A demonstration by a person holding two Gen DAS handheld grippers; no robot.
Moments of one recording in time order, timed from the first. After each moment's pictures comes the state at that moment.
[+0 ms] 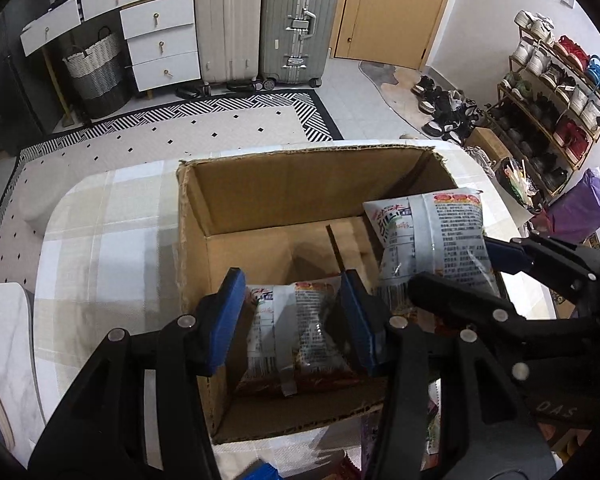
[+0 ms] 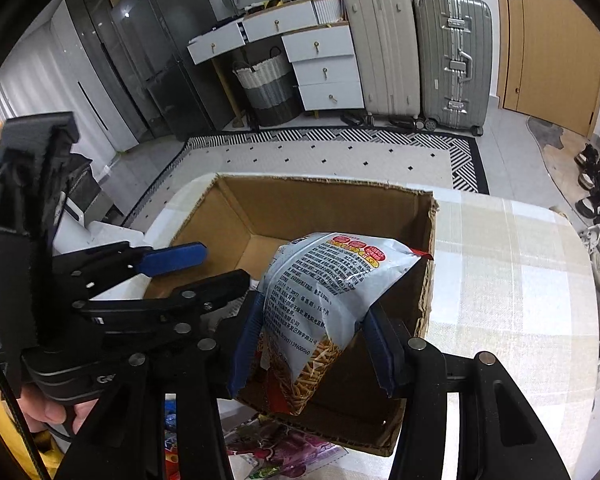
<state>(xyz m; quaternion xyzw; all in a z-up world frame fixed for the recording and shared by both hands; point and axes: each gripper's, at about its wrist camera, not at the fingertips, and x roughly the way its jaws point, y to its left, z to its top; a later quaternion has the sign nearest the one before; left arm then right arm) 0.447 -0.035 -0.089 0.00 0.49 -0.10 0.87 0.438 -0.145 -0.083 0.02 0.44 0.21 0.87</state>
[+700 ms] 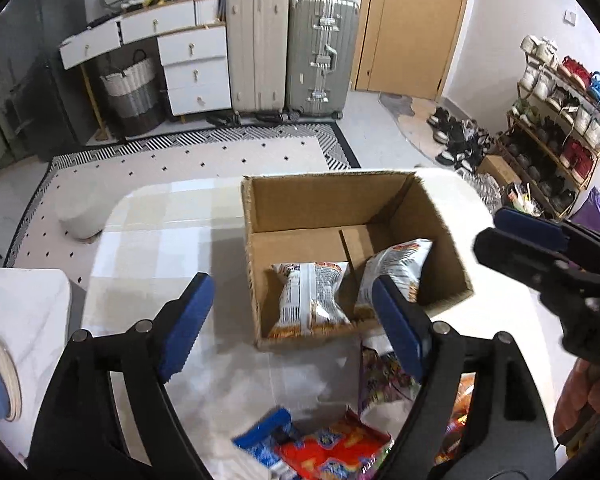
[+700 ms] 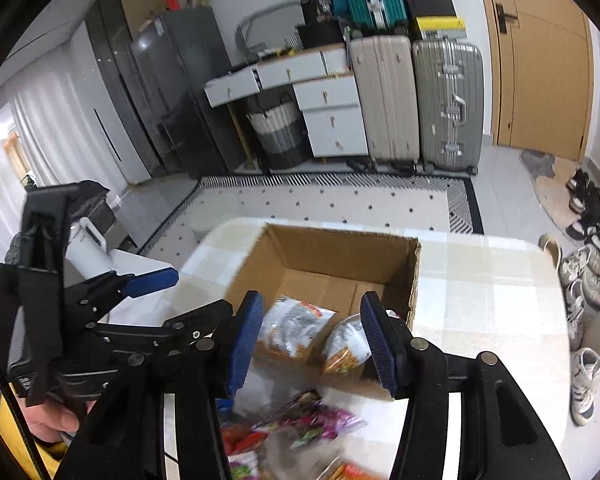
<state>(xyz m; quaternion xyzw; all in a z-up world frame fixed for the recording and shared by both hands) 0.334 -0.007 -0.012 -0.01 0.43 -0.06 0.90 0.359 -0.161 0.000 0.04 0.36 0.22 0.91</state>
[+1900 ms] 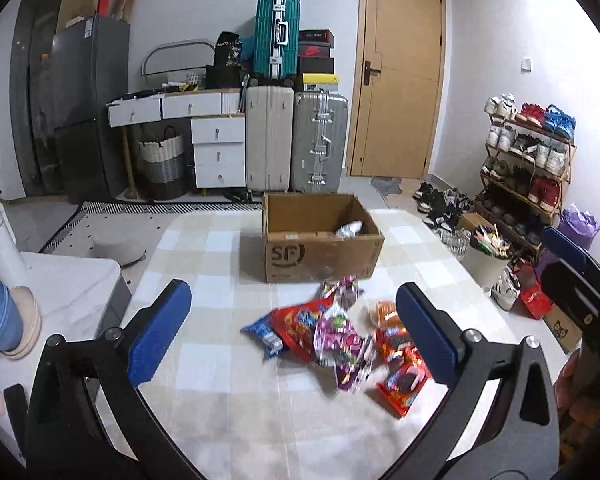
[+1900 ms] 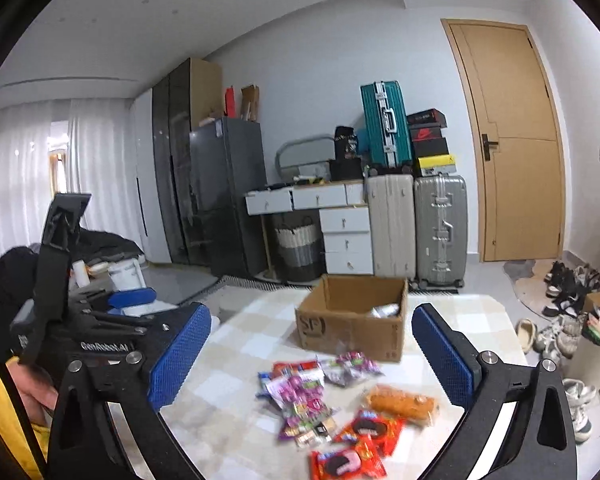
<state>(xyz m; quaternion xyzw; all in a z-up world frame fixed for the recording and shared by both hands) -0.019 0.012 0.064 -0.02 0.26 -0.04 0.96 0.035 -0.194 0.008 0.04 0.11 0.22 0.97</state>
